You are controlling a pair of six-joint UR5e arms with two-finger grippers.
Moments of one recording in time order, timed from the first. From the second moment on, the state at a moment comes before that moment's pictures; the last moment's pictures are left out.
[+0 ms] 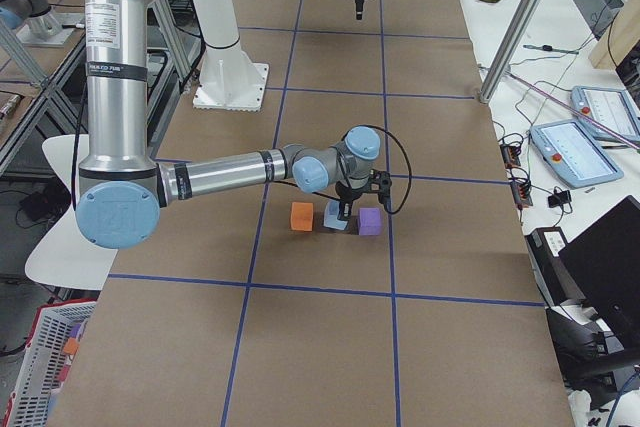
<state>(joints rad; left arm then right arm) -0.79 -2.05 -1.92 -1.50 -2.08 -1.00 1.08 -1.60 1.74 -1.36 2.30 0.64</state>
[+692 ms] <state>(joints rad) -0.79 -2.05 -1.94 -1.50 -2.08 -1.01 1.05 -1.59 1.71 -1.36 2.28 0.64</state>
